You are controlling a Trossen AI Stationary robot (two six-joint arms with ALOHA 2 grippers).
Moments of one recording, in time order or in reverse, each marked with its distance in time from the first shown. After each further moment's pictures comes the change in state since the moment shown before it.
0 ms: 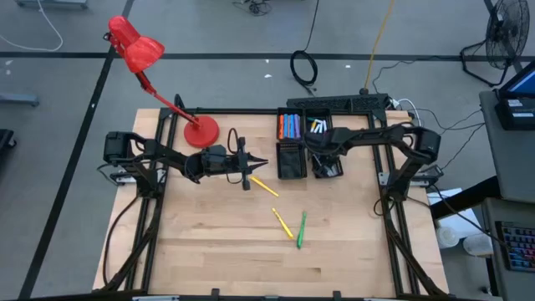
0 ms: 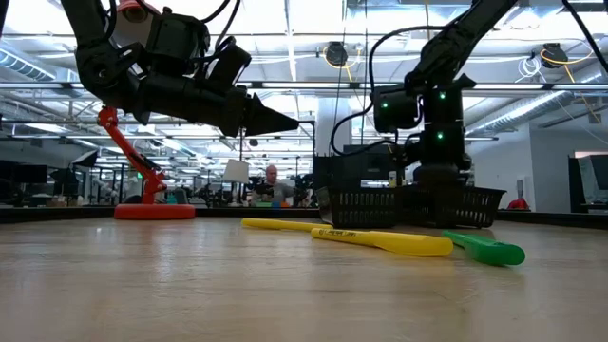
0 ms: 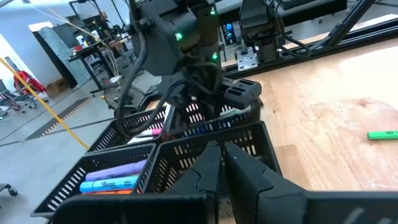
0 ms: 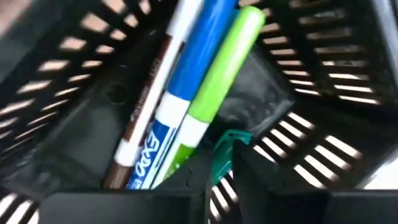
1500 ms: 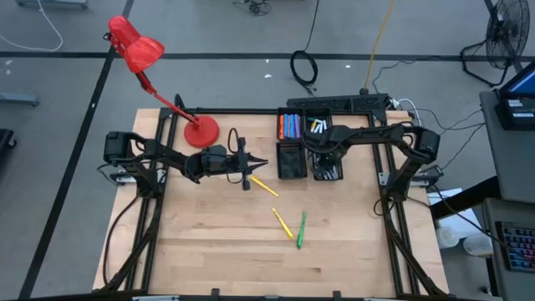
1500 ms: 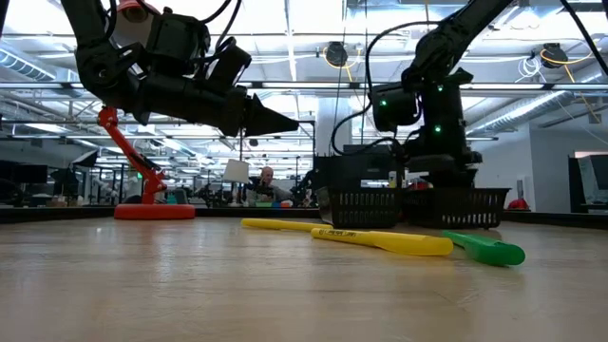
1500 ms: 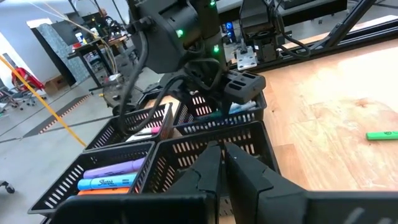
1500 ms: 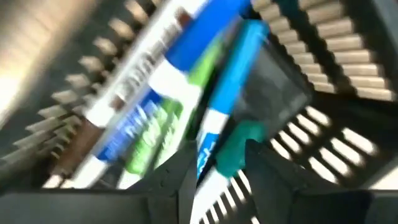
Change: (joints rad) left arm 0.000 0.000 0.000 -0.005 0.001 -0.014; right arm 0.000 -0.016 0.100 -0.167 -0.040 0.143
